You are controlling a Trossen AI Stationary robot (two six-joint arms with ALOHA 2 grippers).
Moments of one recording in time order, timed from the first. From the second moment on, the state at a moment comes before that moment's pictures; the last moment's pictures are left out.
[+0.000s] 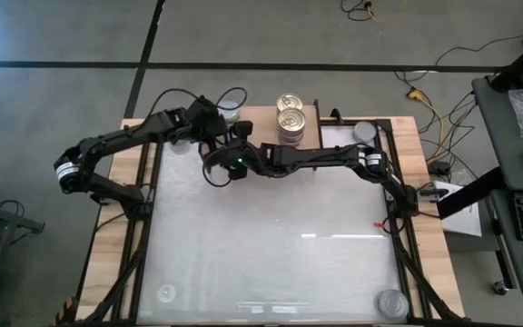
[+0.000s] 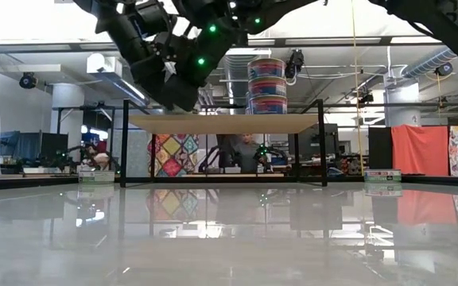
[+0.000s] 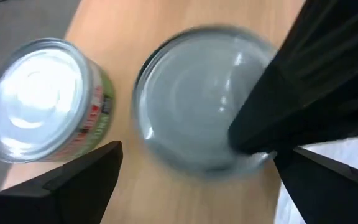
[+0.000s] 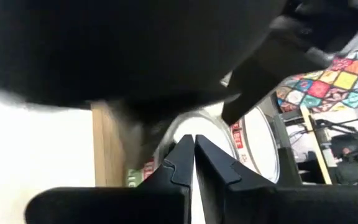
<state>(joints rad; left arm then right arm) 0.56 1.38 1.14 -0.66 -0.02 0.35 -0.13 2.24 1.93 -0.26 0.59 -0.63</state>
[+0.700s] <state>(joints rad) 0.56 1.25 1.31 -0.91 -0.01 0.29 -0.14 2.24 1.92 -0.18 0.55 -0.65</state>
